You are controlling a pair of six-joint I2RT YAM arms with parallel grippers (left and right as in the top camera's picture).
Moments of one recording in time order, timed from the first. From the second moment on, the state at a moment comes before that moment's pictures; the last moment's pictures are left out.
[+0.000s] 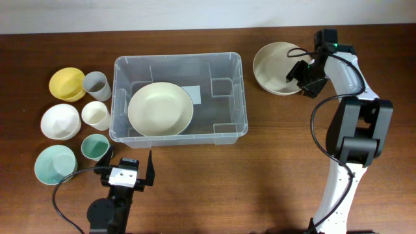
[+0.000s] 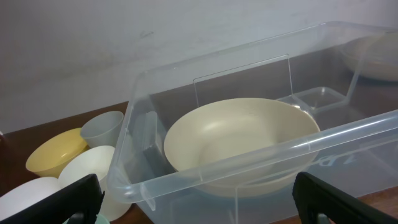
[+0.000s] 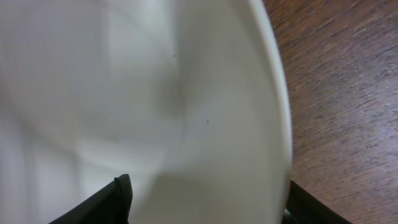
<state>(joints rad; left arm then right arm) -0.03 0.04 0.01 -0.07 0.08 0.22 -0.12 2.34 1.93 -0.95 -0.18 0.55</state>
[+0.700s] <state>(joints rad) -0.03 0.04 0.01 -0.07 0.08 0.22 -0.14 2.34 1.93 -0.83 -0.28 0.58</state>
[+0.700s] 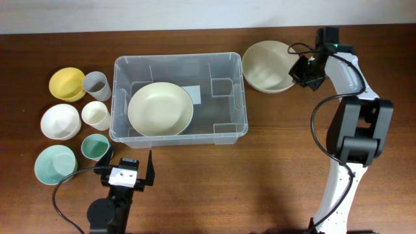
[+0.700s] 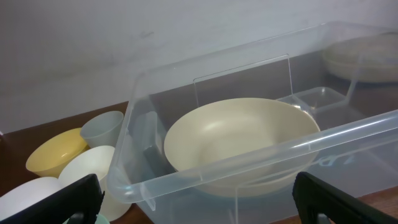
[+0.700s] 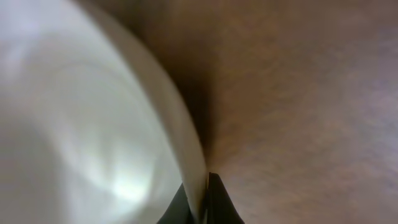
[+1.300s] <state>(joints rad) -0.03 0.04 0.01 -0.07 0.08 0.22 -0.35 2.25 1.91 -0.64 -1.05 0.59</state>
